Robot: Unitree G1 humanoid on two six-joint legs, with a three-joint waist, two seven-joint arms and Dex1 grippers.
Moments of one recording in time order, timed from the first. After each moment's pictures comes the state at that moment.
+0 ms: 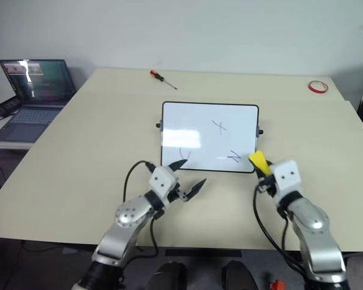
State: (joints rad) left arm -0.08 0.24 -0.19 -0.16 0.01 0.04 -0.47; right arm 0.11 -0.41 -0.11 -0.46 0.10 0.32 0.40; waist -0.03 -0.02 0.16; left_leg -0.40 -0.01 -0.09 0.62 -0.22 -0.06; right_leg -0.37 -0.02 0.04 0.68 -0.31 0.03
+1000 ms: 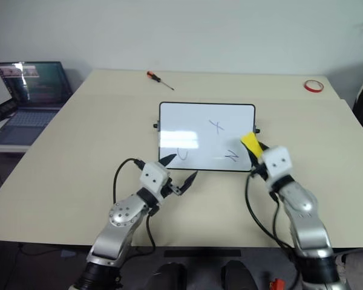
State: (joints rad) left arm -0.15 0.24 -0.16 -0.13 0.01 0.04 -0.42; right arm -0.31 -0.31 0.02 -0.14 0.02 0.13 0.35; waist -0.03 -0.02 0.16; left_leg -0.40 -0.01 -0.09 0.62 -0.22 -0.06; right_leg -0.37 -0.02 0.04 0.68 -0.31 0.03
